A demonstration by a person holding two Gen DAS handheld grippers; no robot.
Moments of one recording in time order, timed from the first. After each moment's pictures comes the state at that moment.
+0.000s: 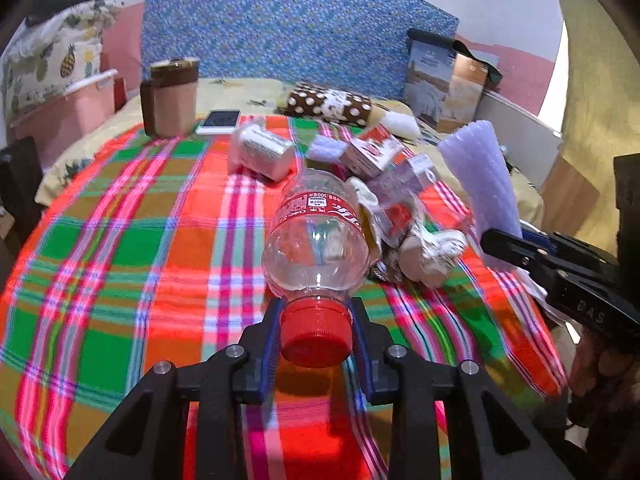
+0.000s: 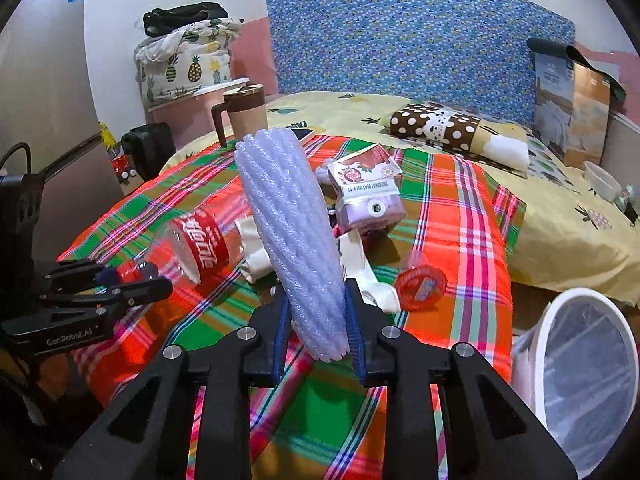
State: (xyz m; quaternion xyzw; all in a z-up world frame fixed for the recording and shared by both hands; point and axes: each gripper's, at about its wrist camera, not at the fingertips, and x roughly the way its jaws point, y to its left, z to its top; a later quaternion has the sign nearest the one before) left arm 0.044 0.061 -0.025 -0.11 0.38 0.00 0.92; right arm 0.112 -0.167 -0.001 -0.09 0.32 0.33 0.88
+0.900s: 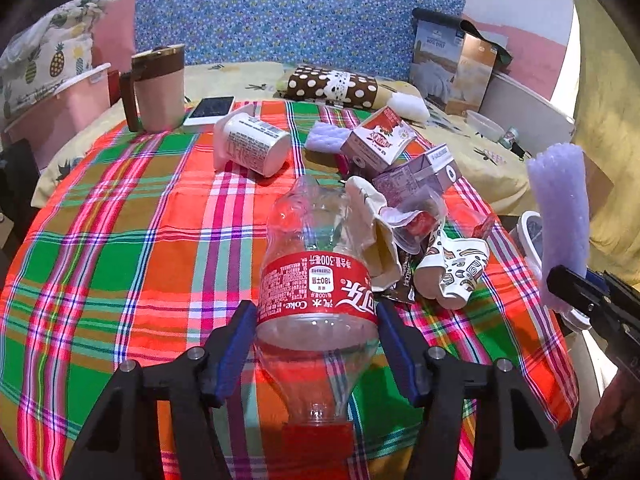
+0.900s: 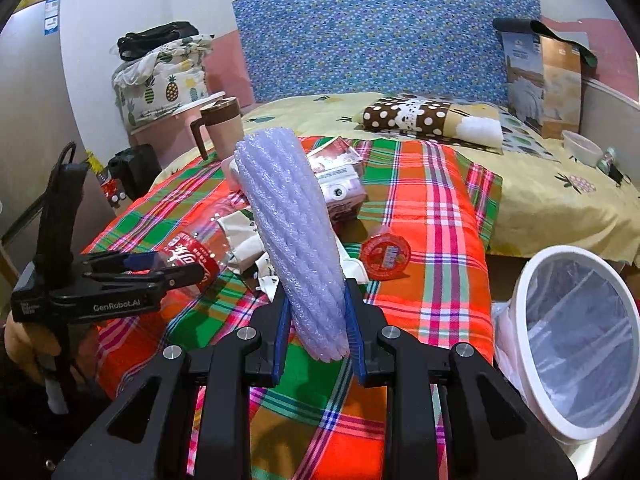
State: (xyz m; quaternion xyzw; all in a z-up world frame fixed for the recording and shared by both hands) left arm 0.088 0.057 -0.033 -0.09 0.40 0.02 0.91; right arm 0.107 -0.198 -0.010 -0.04 0.33 0.31 0.89
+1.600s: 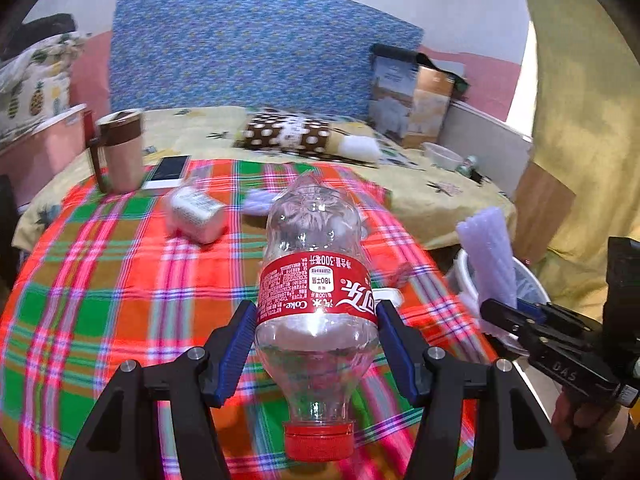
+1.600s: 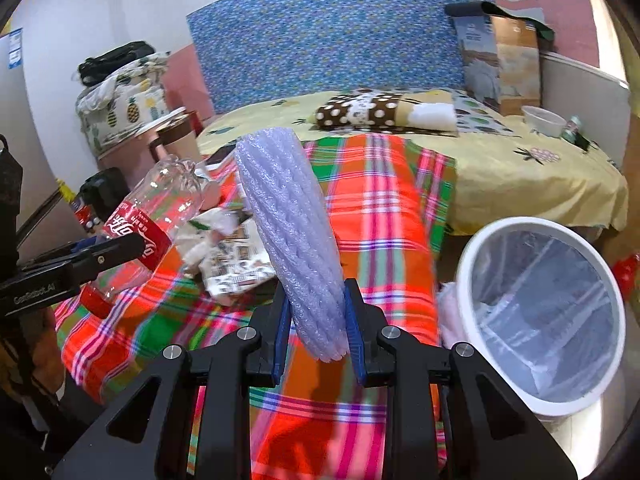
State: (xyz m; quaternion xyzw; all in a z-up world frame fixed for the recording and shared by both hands) left arm 0.082 0.006 0.024 -0.09 0.34 -0.05 0.94; right arm 0.115 -0.242 -0.007 0.00 0.34 0.24 0.91
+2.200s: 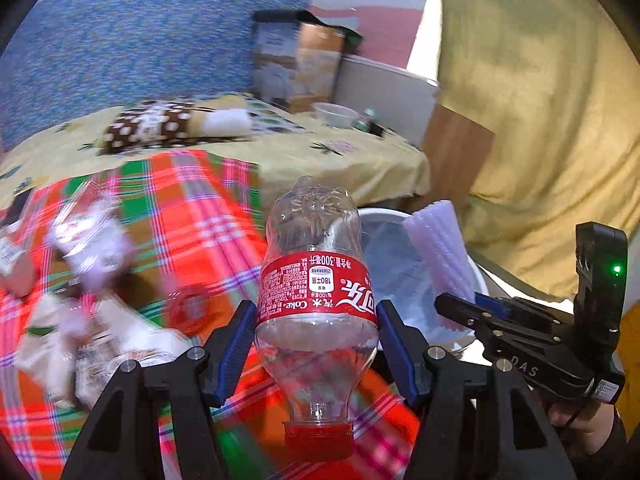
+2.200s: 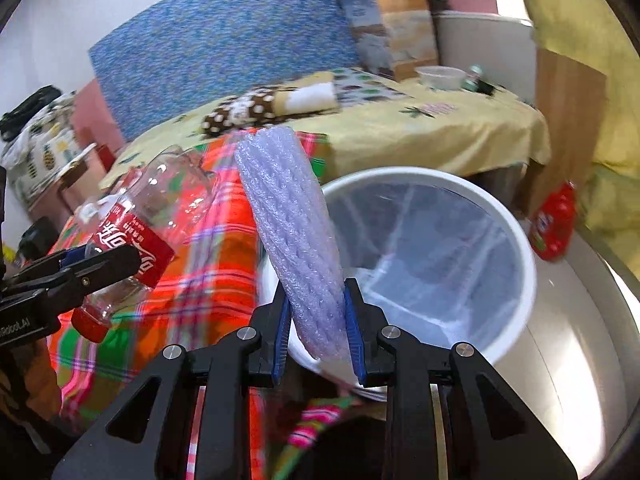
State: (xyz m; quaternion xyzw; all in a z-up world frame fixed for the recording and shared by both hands) left arm 0.151 -0.153 0.006 -0.03 0.36 -0.23 0.90; right arm 0.126 -0.336 -0.022 0.05 0.38 0.10 0.92
